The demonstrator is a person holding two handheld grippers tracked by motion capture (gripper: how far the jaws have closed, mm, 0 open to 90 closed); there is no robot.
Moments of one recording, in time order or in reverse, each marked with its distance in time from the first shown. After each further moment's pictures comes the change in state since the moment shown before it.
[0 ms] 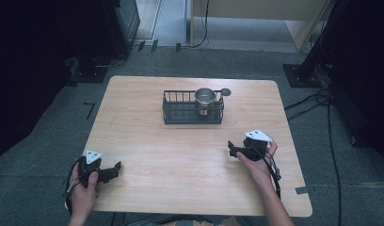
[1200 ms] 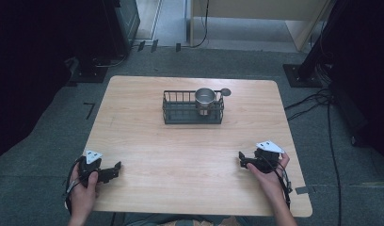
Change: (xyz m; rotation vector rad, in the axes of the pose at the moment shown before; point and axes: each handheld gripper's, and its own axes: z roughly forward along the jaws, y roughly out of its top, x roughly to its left) left arm 0.000 0.000 0.000 -0.001 0.000 0.000; right arm -0.020 -0.031 -0.030 0.055 -0.046 0.021
